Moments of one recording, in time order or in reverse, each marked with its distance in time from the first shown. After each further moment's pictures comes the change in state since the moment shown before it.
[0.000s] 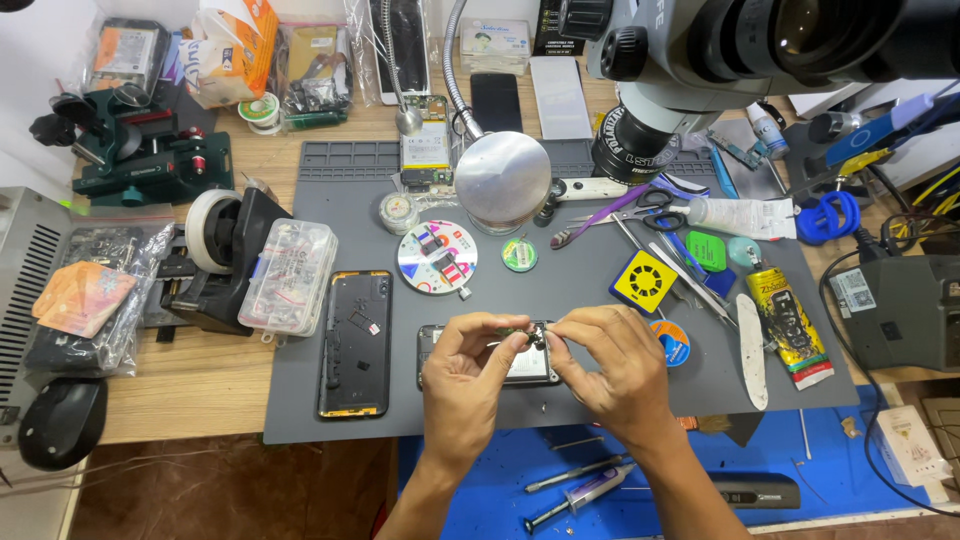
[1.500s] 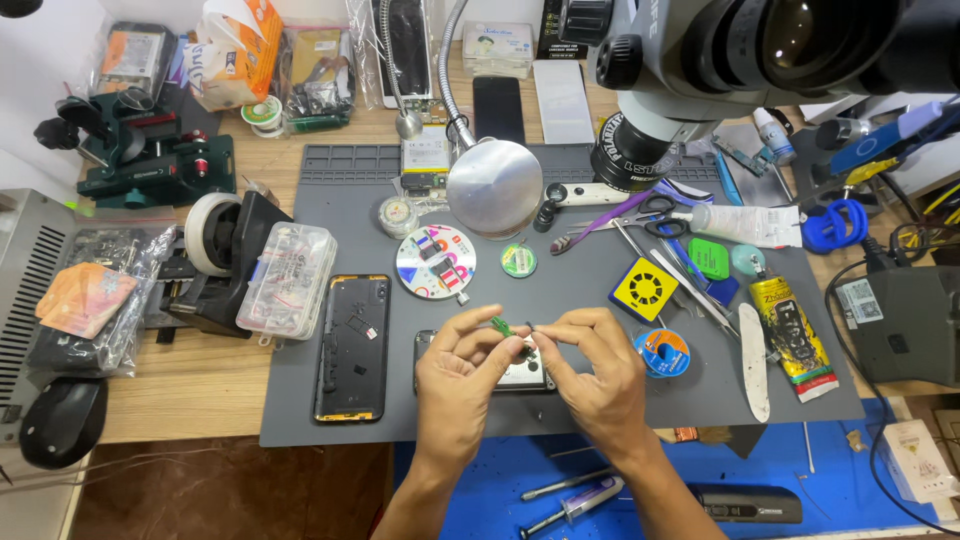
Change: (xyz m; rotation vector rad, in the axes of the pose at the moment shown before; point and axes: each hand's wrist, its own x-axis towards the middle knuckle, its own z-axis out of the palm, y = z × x) left_hand 0.007 -0.014 -0.002 -0.082 0.087 -0.169; right_hand -0.010 -0.004 0.018 0.184 0.038 0.296
